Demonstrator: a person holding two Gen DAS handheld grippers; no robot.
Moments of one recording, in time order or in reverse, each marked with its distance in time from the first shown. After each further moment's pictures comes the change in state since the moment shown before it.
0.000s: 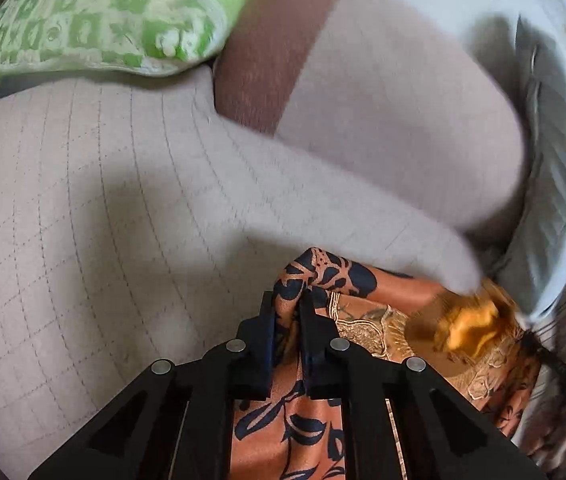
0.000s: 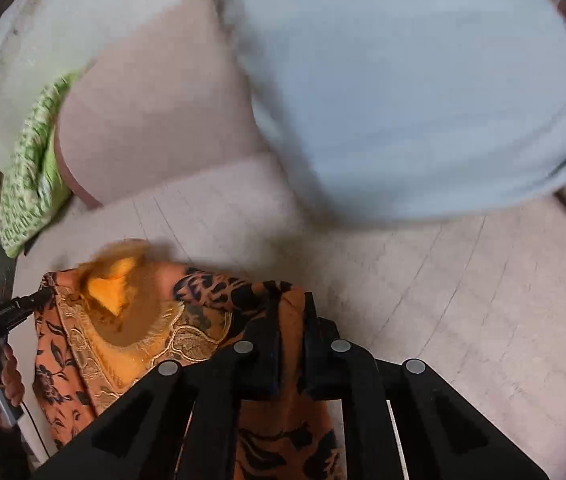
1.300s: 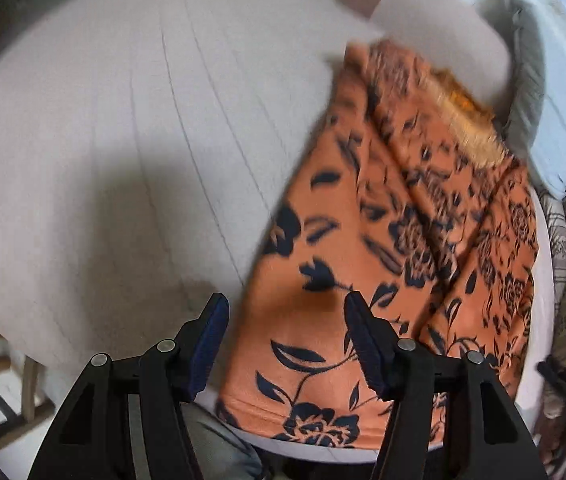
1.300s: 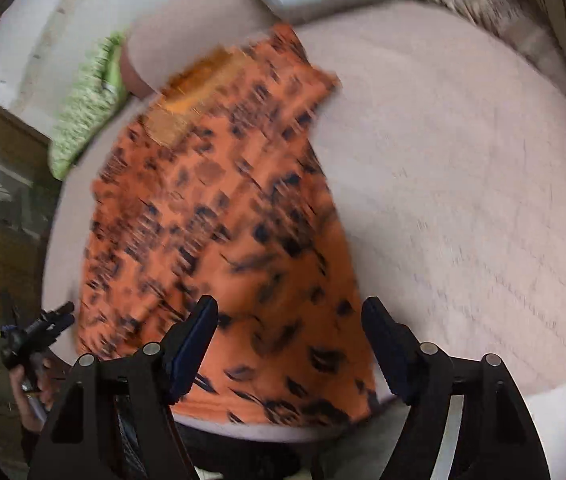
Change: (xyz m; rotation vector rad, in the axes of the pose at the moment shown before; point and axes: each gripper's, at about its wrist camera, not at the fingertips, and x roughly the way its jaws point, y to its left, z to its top) left arm -0.183 0.098 -0.355 -0.135 0.131 0.107; right arm -0.160 -0.041 -0.333 0.129 0.168 0.094
